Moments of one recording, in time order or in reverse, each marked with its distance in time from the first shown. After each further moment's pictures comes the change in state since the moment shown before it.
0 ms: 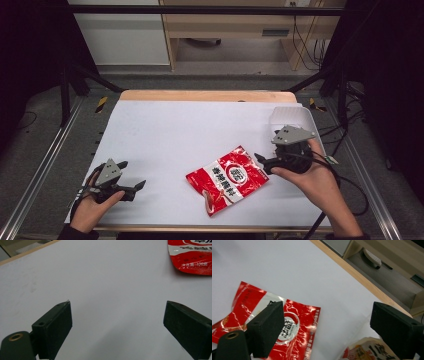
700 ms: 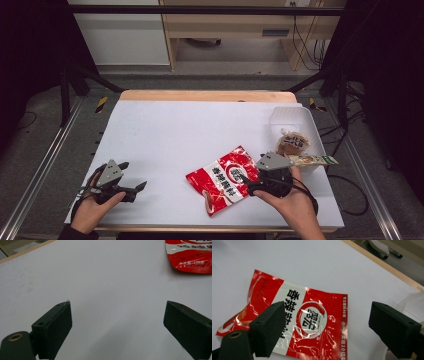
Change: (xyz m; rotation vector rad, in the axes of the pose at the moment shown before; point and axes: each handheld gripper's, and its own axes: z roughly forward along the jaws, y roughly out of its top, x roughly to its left) left arm -0.003 0.001 0.001 0.004 -0.010 0.007; right arm 0.055 -0.041 0.031 0.027 0.002 0.083
